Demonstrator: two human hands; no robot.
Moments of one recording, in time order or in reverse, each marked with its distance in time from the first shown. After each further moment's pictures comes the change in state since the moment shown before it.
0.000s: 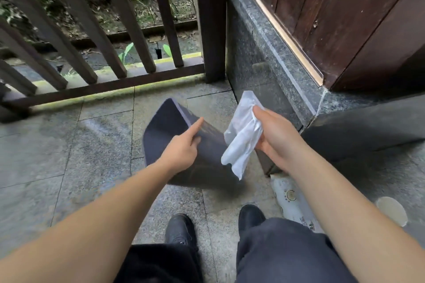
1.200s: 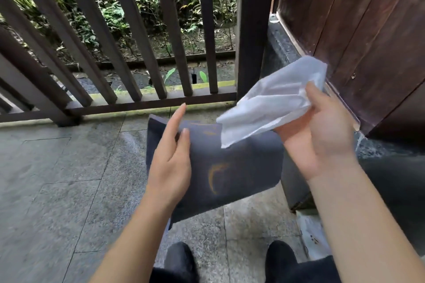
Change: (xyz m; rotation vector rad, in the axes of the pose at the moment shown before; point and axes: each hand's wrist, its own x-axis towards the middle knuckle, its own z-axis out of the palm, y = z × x) left_hand -0.120 0.062 -0.114 -0.568 0.613 0.113; right_hand -0.073 -0.097 0.073 0.649 -0.127 -0.252
